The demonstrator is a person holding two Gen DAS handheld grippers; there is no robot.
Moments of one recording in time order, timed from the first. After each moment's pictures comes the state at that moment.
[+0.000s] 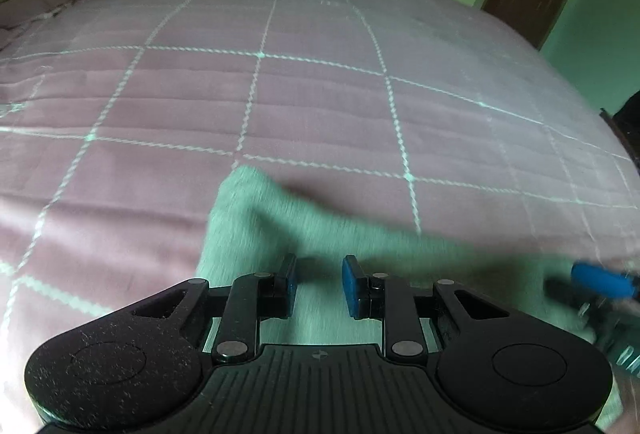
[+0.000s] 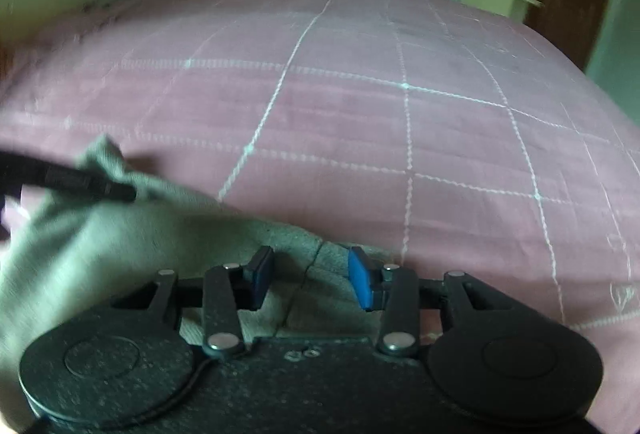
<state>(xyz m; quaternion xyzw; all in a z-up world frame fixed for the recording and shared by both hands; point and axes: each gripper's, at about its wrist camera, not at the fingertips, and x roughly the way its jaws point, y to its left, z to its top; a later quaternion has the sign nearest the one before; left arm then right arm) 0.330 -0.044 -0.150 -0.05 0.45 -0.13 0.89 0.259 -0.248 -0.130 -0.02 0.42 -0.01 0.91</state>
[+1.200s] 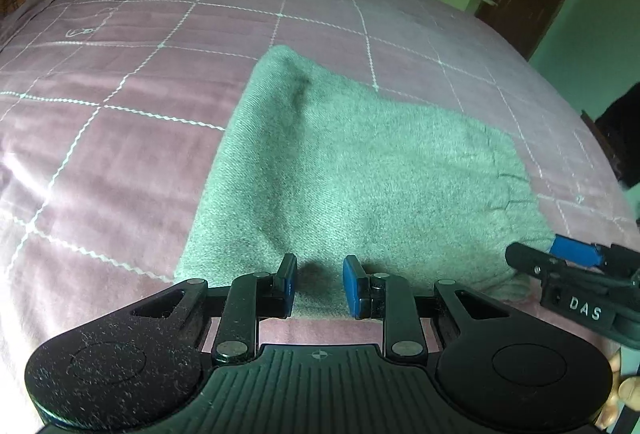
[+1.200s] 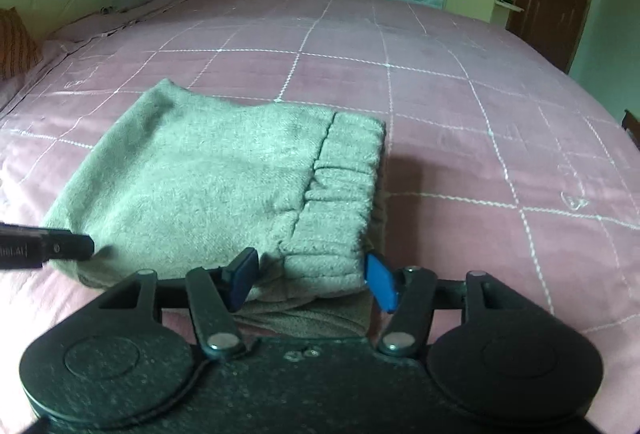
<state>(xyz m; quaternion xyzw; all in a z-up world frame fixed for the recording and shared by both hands) 0.165 -0.005 -0.144 -0.08 0.44 -0.12 0.88 0.132 -0.229 -0.124 -0.04 0.40 -0.02 0.92</state>
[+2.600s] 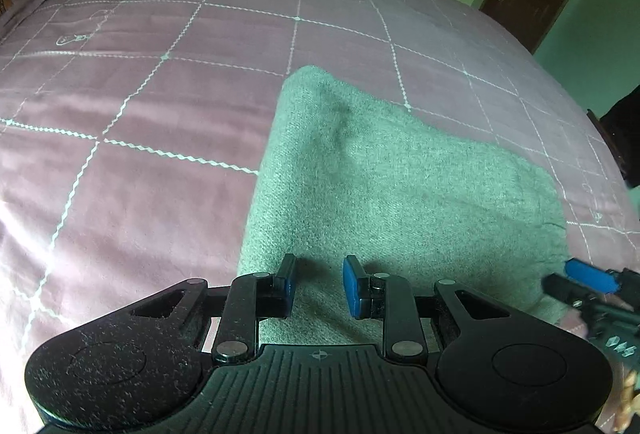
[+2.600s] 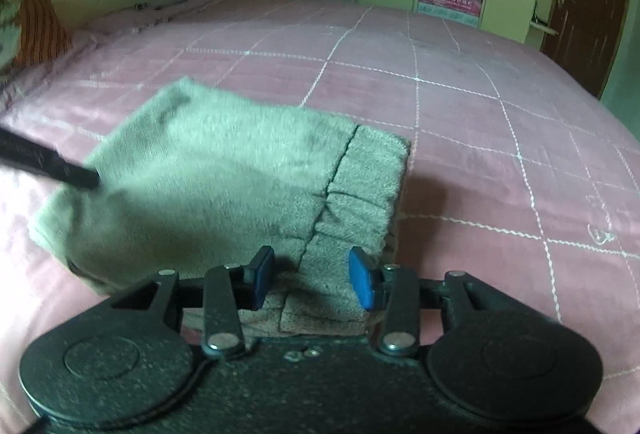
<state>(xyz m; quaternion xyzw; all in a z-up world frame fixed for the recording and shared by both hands) 0.231 0.020 -0.152 -0.08 0.46 -0.13 0.87 0.142 -0.246 -0.133 -0.04 0.39 0.04 0.92</state>
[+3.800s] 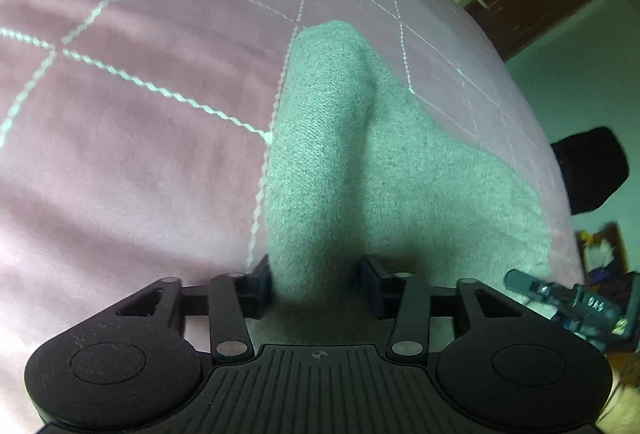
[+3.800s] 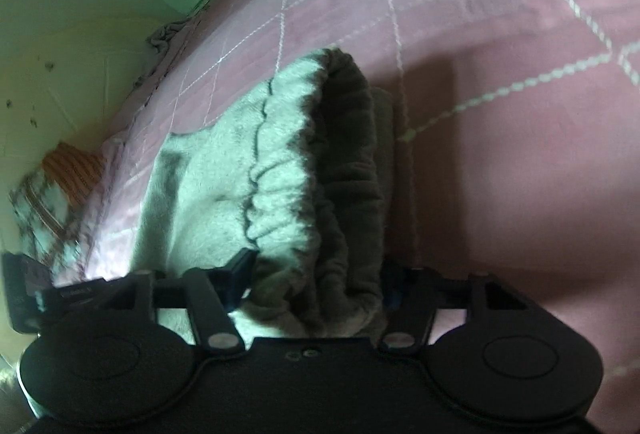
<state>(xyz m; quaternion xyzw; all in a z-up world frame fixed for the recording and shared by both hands) 0.276 0.046 -0.208 -0.21 0.51 -0.20 0.81 0.190 -0.339 -0.183 0.30 0.46 0.11 0.83</state>
